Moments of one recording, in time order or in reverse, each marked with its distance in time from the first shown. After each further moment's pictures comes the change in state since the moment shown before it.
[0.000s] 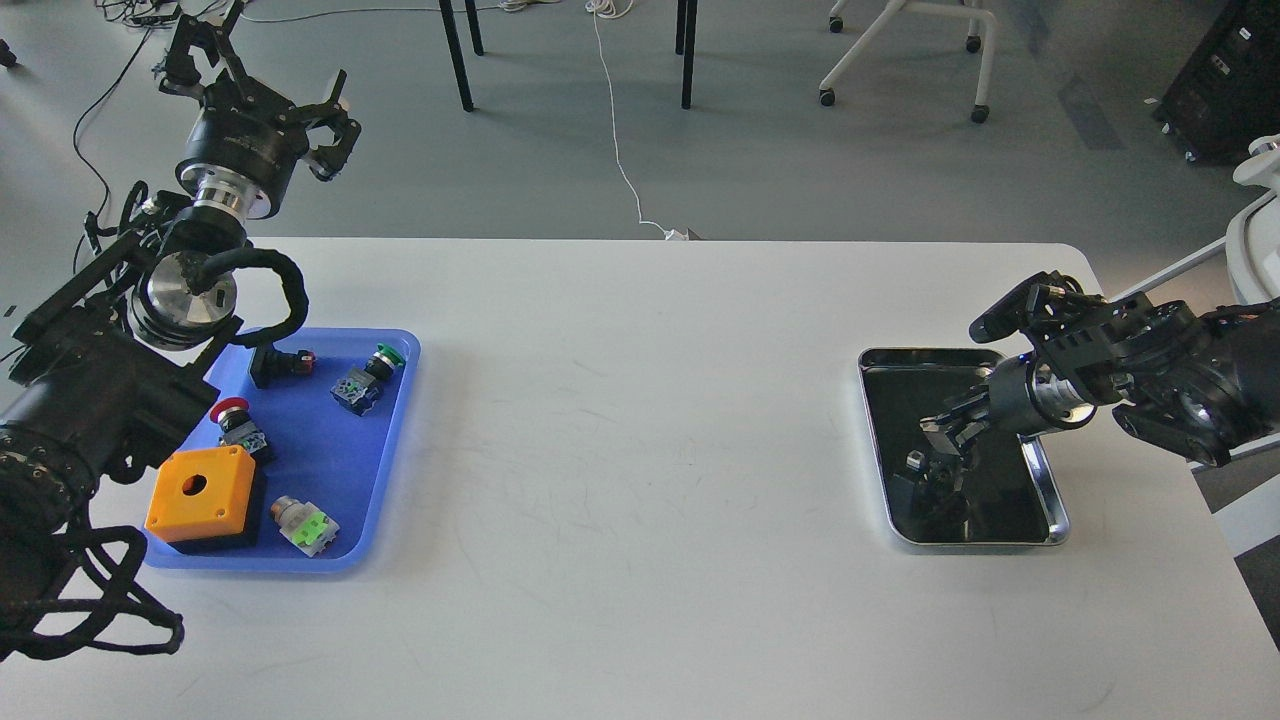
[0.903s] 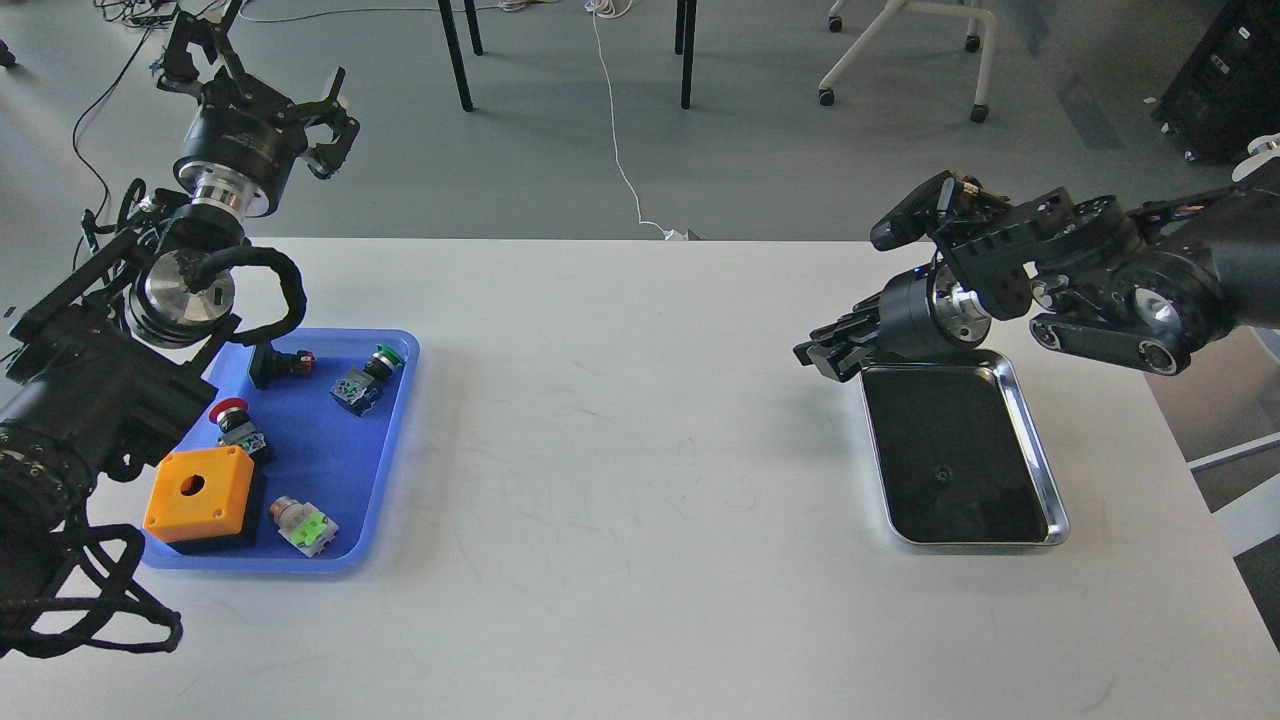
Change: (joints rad) left arm -0.004 0.003 0.001 -0.001 0.000 0.000 0.003; right arm 0.311 0.064 0.099 0.289 0.070 -0.003 0.000
